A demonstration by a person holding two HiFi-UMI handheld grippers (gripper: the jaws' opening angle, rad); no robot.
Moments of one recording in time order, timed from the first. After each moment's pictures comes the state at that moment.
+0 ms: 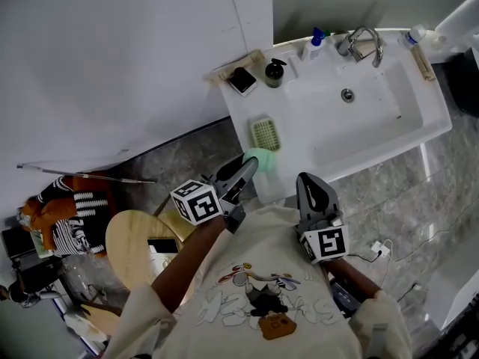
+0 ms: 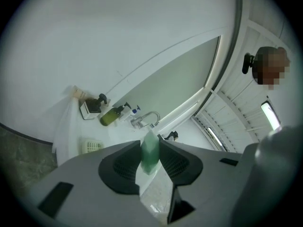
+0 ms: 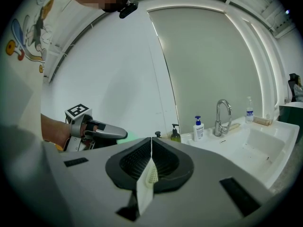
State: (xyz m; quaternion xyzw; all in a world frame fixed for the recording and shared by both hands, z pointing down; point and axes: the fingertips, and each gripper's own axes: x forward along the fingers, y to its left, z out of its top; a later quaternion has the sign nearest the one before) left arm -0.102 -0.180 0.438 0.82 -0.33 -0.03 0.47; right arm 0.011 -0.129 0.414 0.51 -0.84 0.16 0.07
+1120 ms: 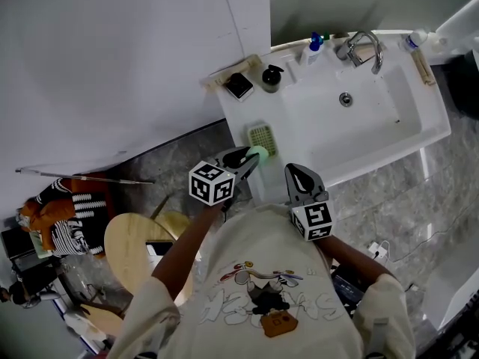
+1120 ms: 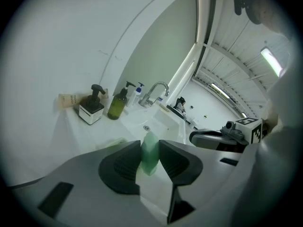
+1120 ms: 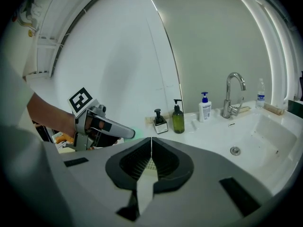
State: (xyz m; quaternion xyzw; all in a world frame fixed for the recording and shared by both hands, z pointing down) left arm -0.086 -0.211 0.532 0.87 -0.30 0.18 0.36; right arm 0.000 -0.169 0.503 0.47 -0.84 0.22 0.16
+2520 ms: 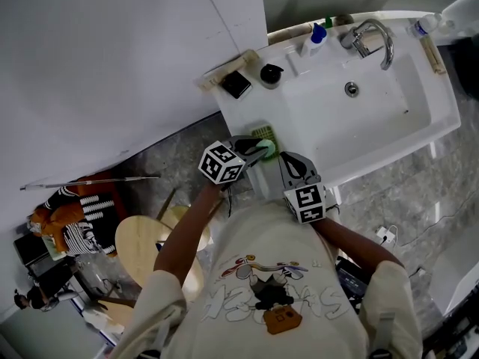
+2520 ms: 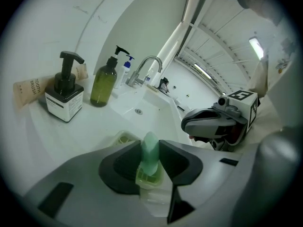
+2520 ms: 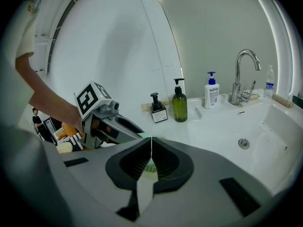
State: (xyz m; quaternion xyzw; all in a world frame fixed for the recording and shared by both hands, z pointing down) left arm -0.063 -0.237 0.607 0.89 -0.15 0.28 0.33; right arm -0.026 -0.213 0.555 0.44 -0.83 0.26 0.20
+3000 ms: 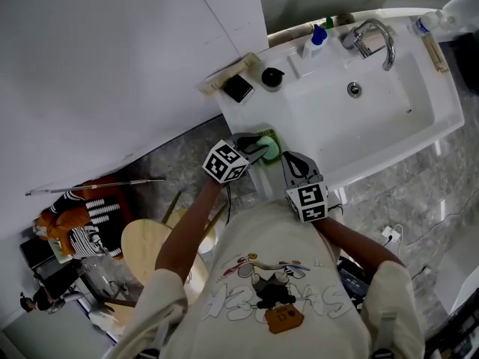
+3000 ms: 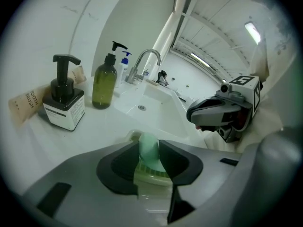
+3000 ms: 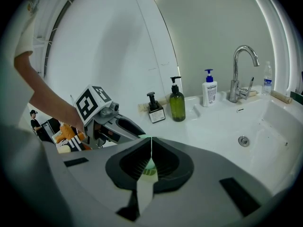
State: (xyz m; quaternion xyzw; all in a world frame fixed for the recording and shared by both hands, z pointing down) left arm -0.069 -0.251 0.625 0.89 -0.14 0.32 0.28; right arm -0.022 -0.222 0.566 0.46 -0.83 0.27 0.20
